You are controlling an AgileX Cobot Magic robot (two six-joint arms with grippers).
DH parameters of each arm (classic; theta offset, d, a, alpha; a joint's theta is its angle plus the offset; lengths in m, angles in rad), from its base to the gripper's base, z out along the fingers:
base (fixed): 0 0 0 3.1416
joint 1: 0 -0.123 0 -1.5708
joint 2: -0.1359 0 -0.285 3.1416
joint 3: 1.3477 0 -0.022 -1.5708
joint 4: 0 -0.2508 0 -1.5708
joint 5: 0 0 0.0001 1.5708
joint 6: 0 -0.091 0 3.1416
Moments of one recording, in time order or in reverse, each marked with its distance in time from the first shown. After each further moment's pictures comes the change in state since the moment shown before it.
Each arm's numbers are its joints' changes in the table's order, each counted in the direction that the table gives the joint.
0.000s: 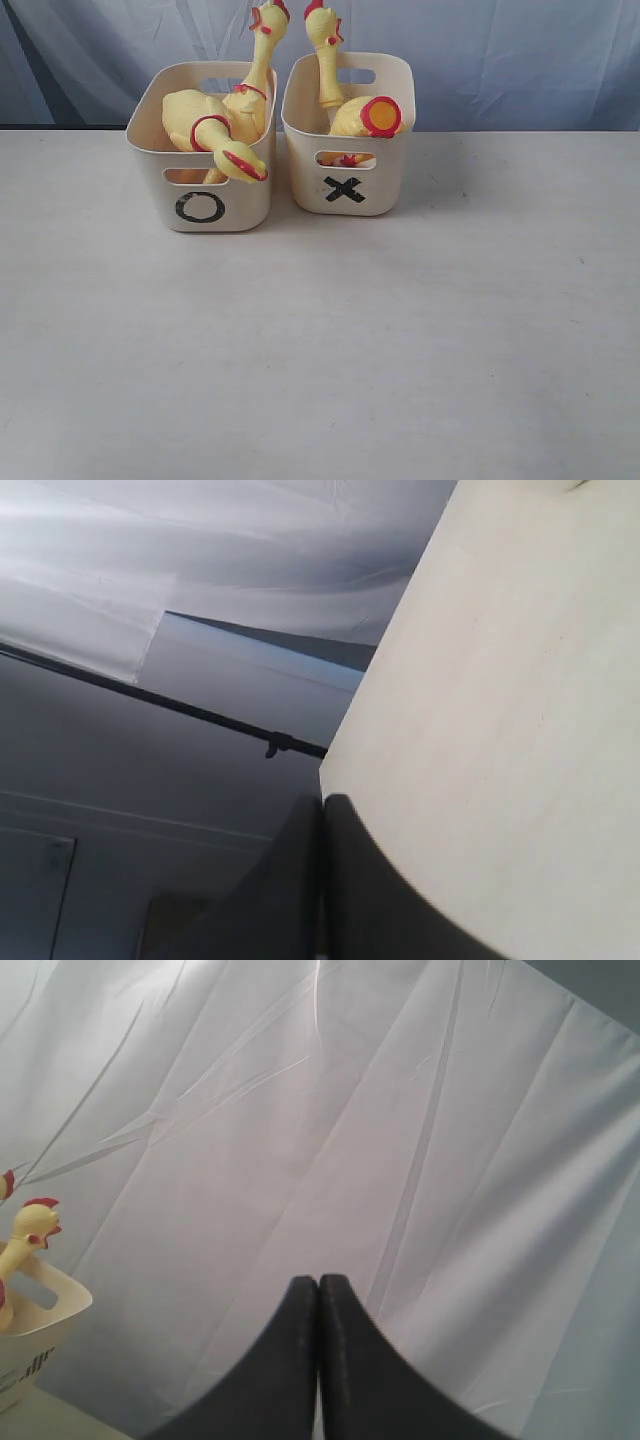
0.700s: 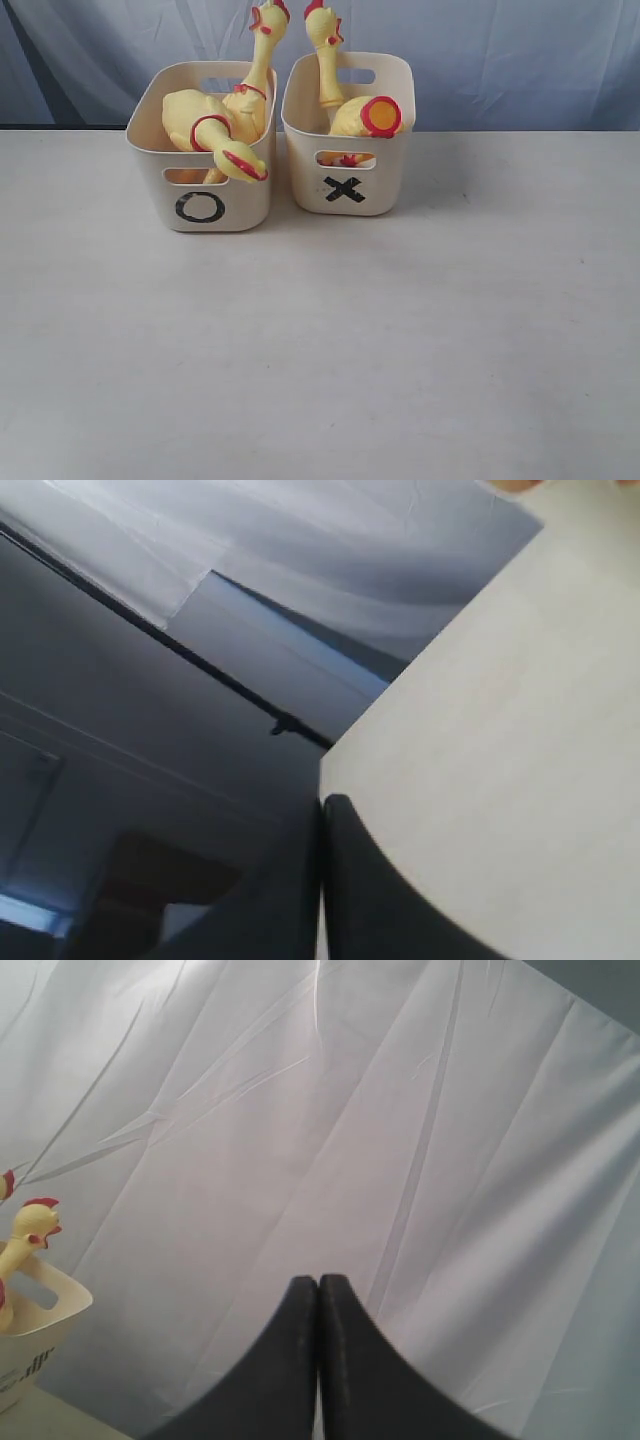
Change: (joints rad) left arm -0.153 -0.002 -0.091 0.228 -0.025 0.000; right arm 0.000 0.000 0.000 0.000 0.000 0.000
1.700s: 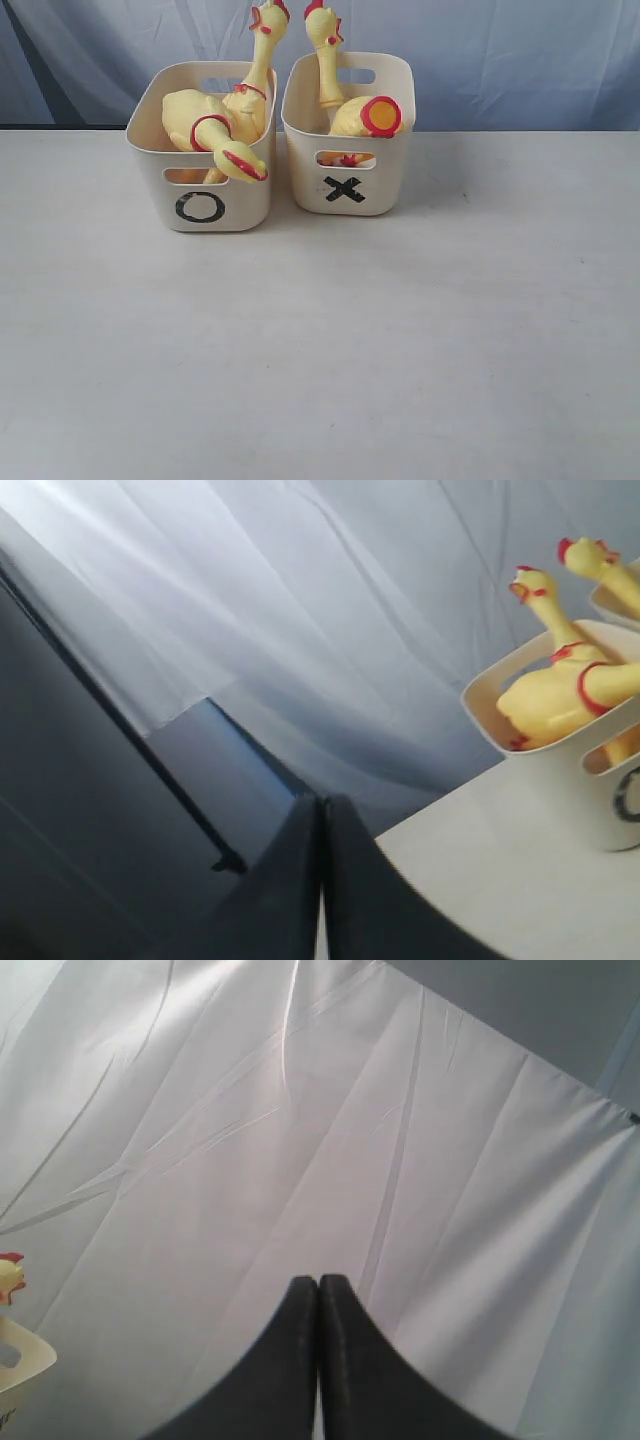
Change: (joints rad) left arm 0.044 -0.056 -0.231 0.380 -0.038 0.000; right arm 0.000 0.000 -0.080 0.002 0.004 0.000
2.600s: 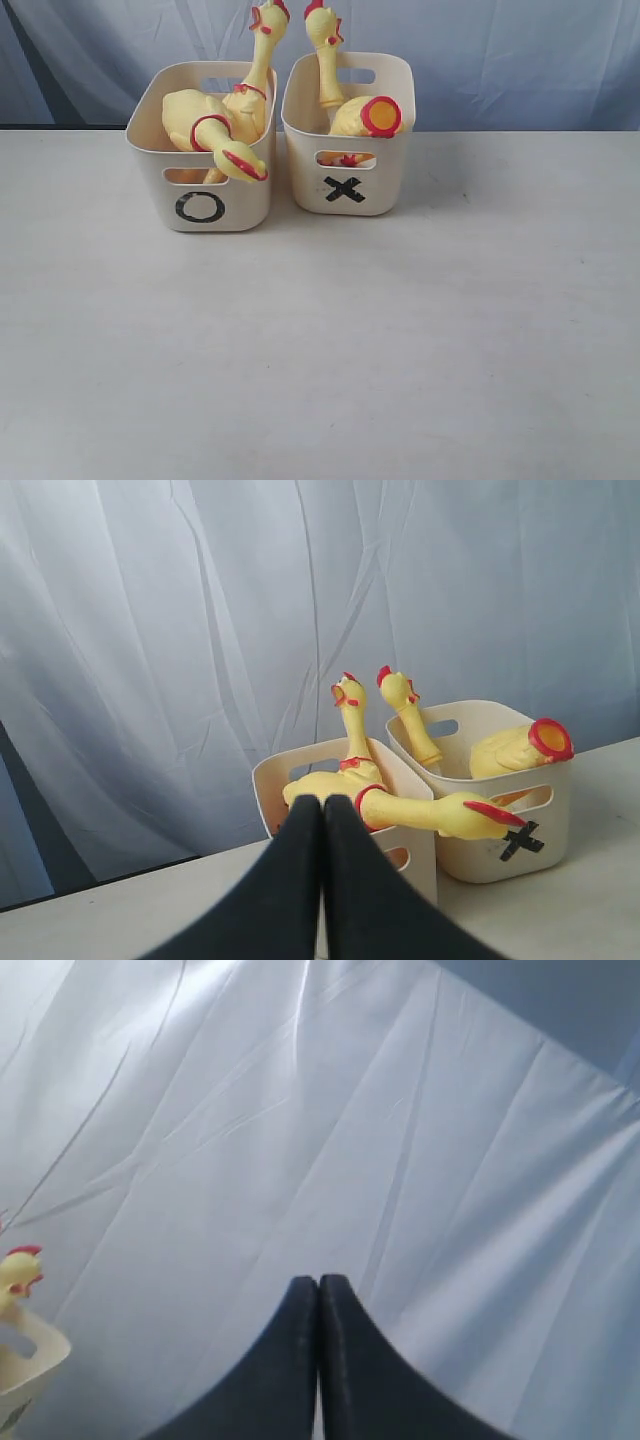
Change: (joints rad) left arm 0.119 -0.145 -0.002 0.510 0.000 0.004; right arm 0.000 0.000 -0.189 -0.011 -0.249 0.000
